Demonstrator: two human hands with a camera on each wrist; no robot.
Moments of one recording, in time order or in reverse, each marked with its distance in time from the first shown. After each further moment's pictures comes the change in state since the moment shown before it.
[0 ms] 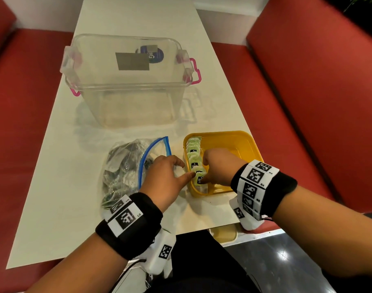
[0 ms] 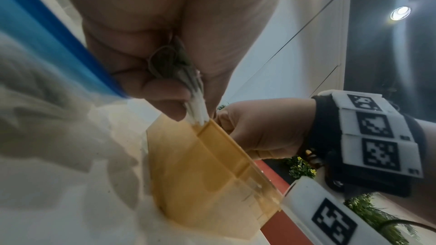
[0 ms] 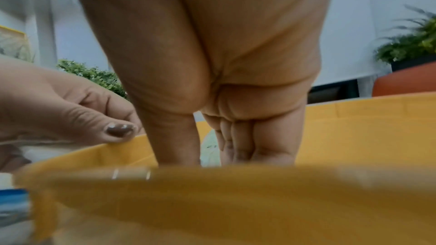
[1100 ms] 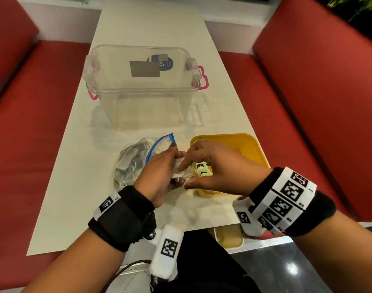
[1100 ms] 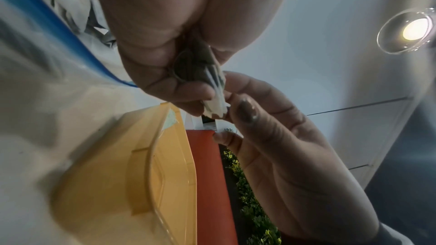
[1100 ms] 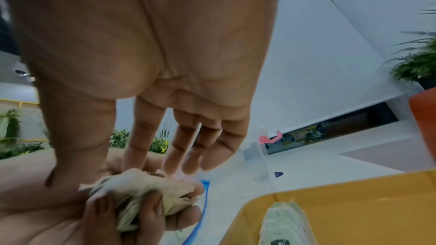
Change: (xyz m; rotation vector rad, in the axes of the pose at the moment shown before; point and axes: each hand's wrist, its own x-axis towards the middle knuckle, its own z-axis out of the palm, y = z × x) left_hand -0.013 0.016 -0.032 -0.968 -0.120 -0.335; right_hand -0.034 -0.013 -0.009 0.287 0.282 -0.532
